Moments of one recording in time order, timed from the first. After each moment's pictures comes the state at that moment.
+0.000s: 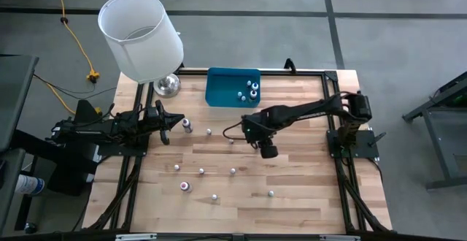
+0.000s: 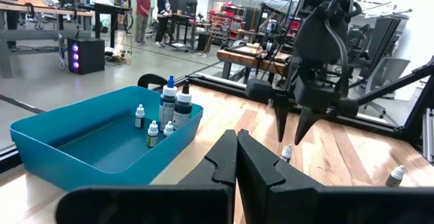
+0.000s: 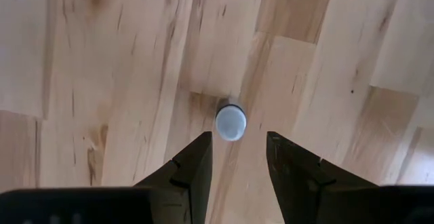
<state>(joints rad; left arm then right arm) -0.01 0.03 0.02 0.05 -0.32 -0.16 -0.02 1.82 1.27 -0.81 -0.06 -0.21</state>
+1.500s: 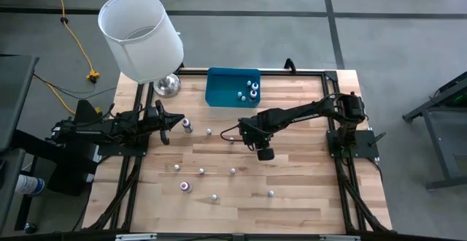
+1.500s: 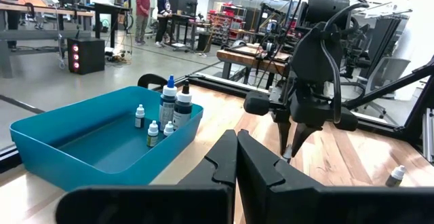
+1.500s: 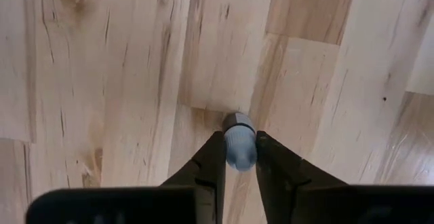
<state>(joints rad) -0.01 0.03 0.02 0.05 -0.32 -0.16 -0.02 1.89 1.27 -0.76 -0.08 -0.15</state>
